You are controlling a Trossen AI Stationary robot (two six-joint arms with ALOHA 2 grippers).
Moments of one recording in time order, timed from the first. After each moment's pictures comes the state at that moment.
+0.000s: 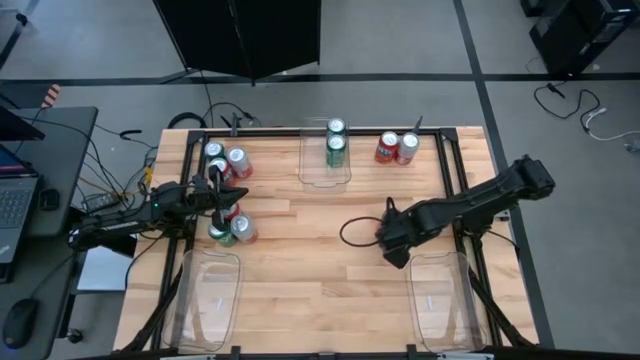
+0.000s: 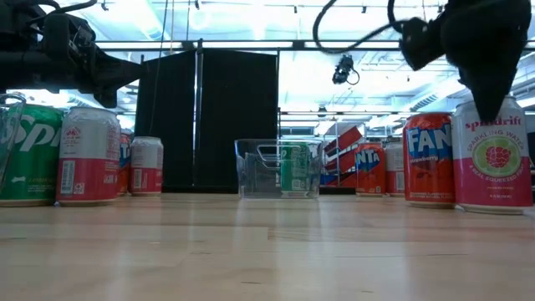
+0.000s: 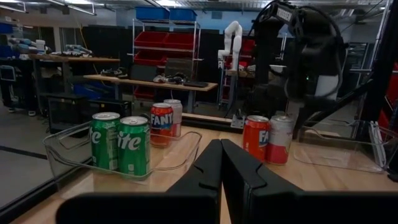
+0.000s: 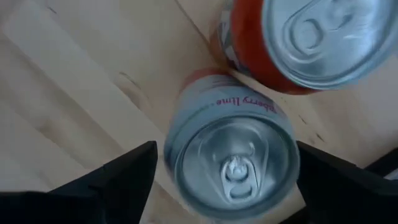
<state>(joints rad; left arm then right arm) 0.21 0.02 0.01 0.14 -0.02 -0.08 0.31 1.48 1.11 -1.23 0.02 1.02</state>
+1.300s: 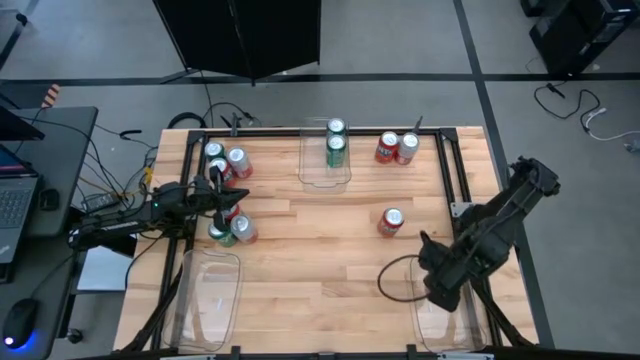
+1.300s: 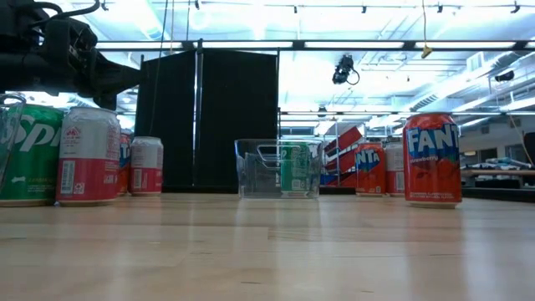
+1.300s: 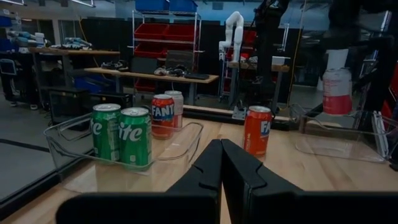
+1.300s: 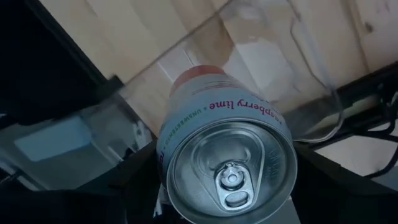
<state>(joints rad) 0.21 0.02 0.01 0.10 -0.02 -0.08 0.75 1.45 1.48 -1.53 -0.22 1.34</state>
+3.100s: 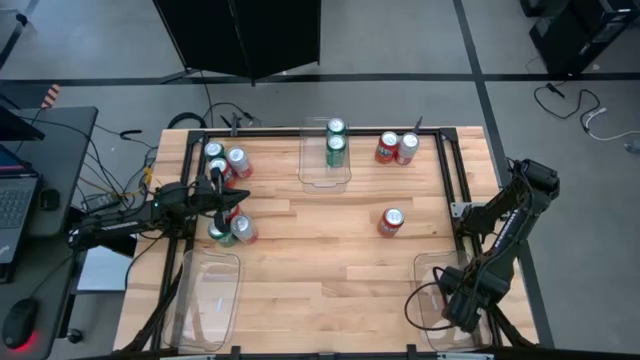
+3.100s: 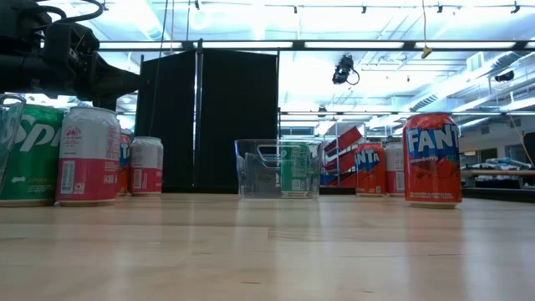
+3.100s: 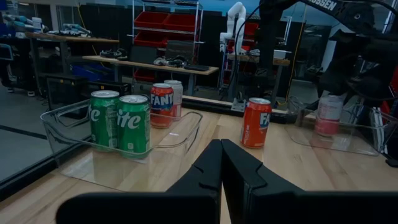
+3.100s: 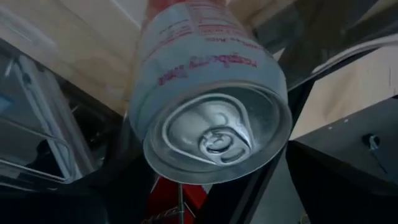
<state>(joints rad) 0.21 0.02 0.01 0.07 -0.02 -0.11 1.00 1.46 1.06 -1.21 -0.51 1.65</state>
